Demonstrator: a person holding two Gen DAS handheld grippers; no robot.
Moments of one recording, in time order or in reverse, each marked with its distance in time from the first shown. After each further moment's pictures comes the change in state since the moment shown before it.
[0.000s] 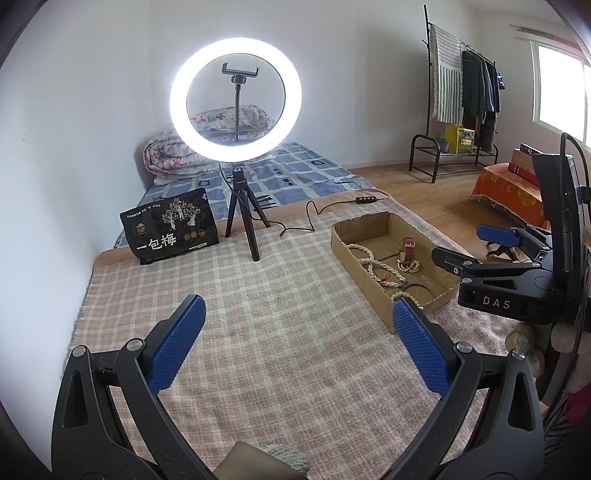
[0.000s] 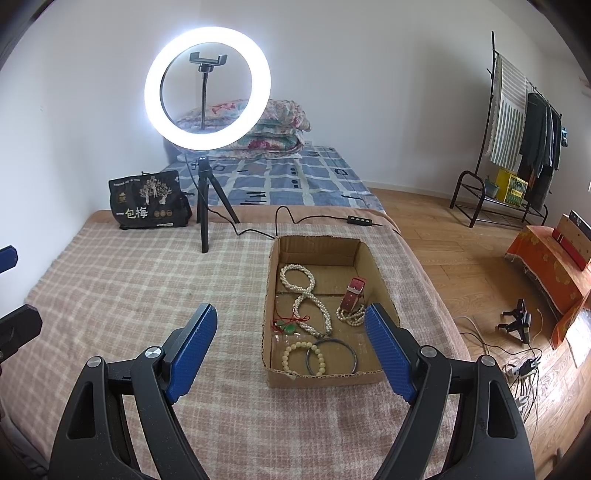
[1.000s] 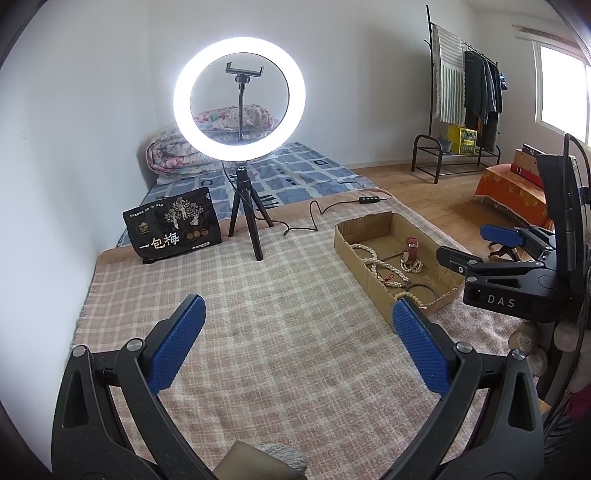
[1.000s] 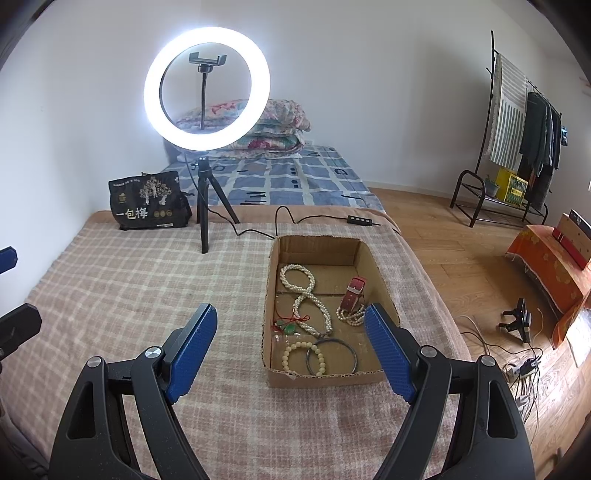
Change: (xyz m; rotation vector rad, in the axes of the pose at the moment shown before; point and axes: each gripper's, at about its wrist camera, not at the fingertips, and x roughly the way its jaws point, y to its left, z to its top) left arm 0.001 0.001 -0.002 0.001 0.001 0.002; right arm 0.002 0.001 -0.003 0.000 -0.001 0.000
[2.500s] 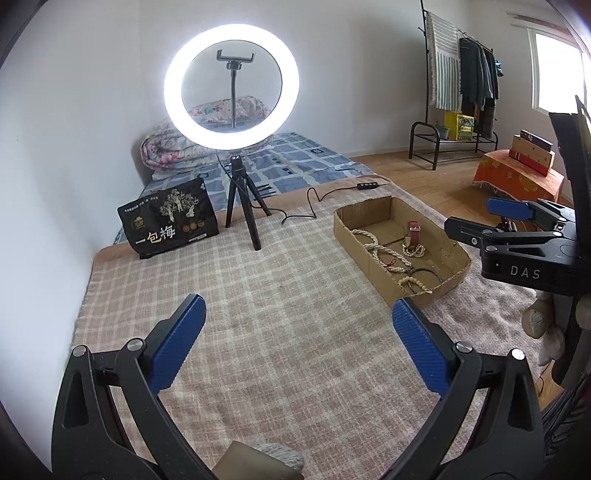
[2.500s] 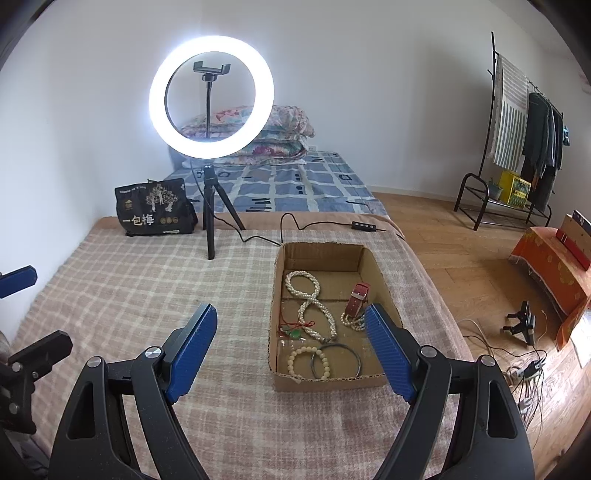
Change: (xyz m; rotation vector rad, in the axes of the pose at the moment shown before) left arm 0.014 0.003 -0.012 0.025 0.032 -0.001; right arm -0.006 0.000 0.003 0.007 -0.019 0.021
